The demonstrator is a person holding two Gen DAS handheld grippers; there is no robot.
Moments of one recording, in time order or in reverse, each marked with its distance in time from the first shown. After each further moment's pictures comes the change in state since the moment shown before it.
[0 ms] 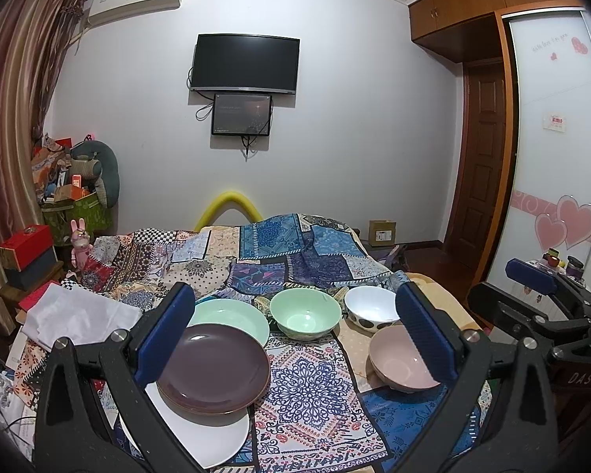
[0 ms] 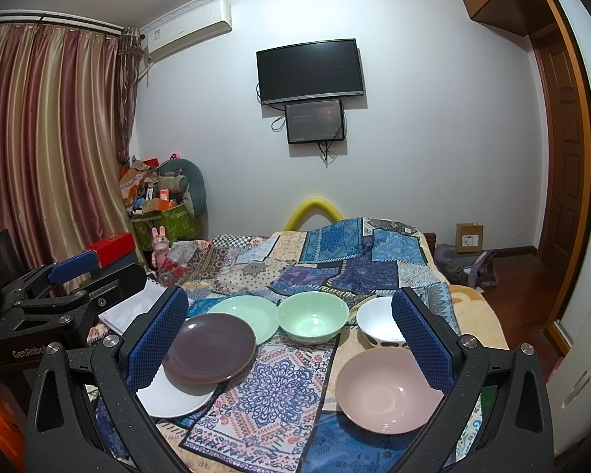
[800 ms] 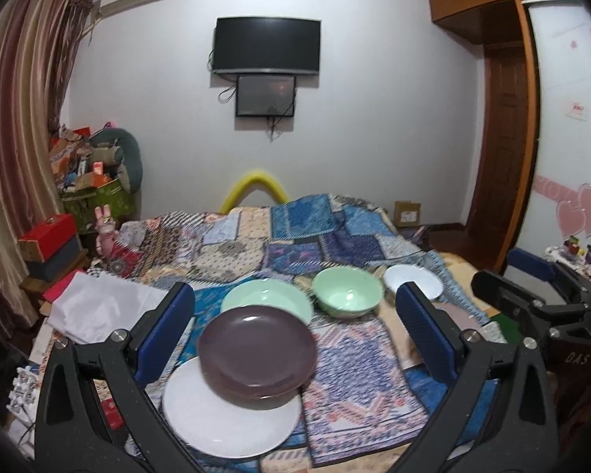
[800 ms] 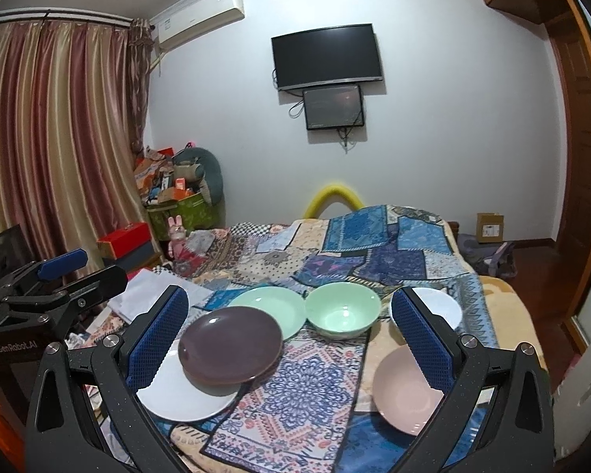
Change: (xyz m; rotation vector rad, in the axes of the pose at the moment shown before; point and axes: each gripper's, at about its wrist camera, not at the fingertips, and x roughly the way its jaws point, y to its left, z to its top) left arm 0.000 0.054 -0.004 0.008 0.092 0.095; right arm 0.031 0.024 -0.006 -0.002 0.056 0.076
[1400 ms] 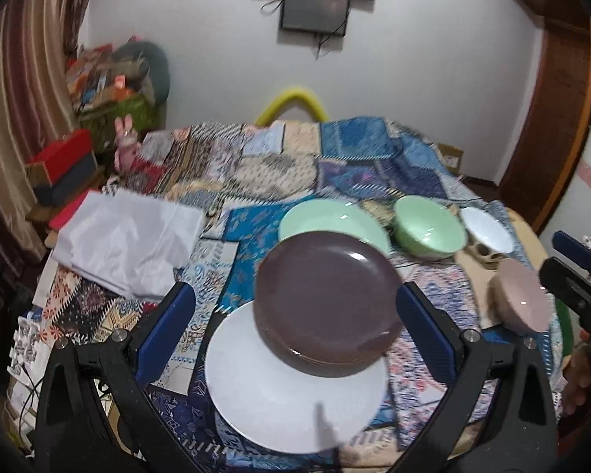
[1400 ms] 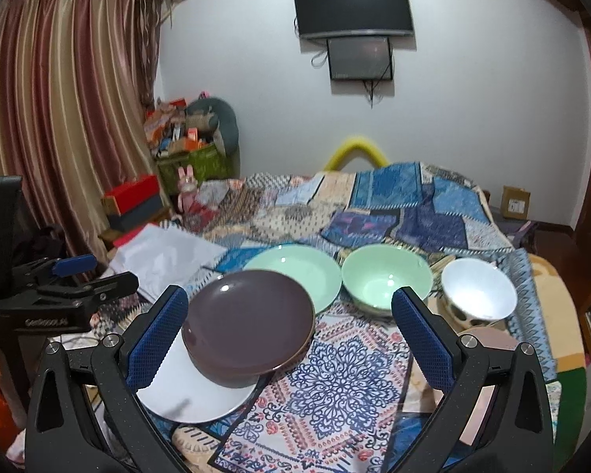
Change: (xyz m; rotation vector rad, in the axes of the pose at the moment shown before) left arm 0.111 0.105 -0.051 -0.112 0.301 0.068; right arm 0.088 0.026 -0.021 -0.030 0.194 0.044
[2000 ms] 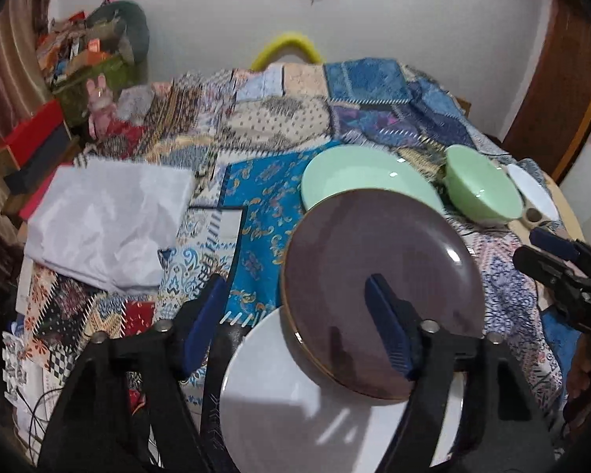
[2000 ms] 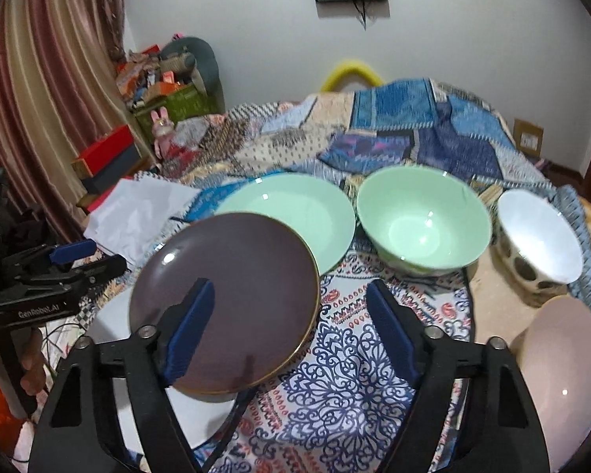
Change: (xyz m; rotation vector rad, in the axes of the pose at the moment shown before) left arm 0.118 0.040 0.004 0.039 0.205 -0.032; right arm 0.121 -0.017 -0.022 0.090 0.256 -0.001
